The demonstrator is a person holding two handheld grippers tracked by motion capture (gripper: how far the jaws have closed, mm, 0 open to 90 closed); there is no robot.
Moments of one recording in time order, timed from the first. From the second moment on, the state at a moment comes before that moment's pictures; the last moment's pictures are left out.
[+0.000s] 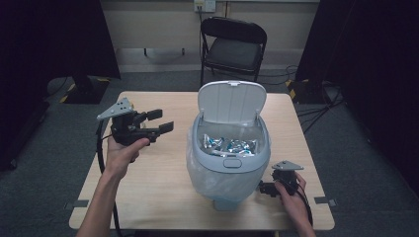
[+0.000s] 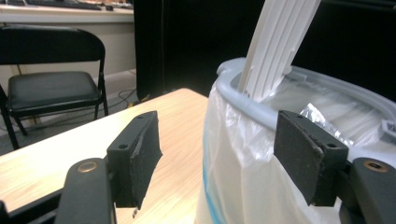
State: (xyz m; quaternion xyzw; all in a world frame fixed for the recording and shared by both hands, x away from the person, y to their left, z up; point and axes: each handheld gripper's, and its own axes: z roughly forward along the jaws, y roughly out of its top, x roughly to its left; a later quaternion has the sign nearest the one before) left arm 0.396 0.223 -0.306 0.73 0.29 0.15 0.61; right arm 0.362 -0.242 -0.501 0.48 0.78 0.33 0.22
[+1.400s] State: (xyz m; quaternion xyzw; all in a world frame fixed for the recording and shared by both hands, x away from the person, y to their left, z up) left arm 0.423 0.298 -0.340 0.70 0.40 0.21 0.56; right arm 0.362 -0.242 -0.501 0.48 0.78 0.33 0.22
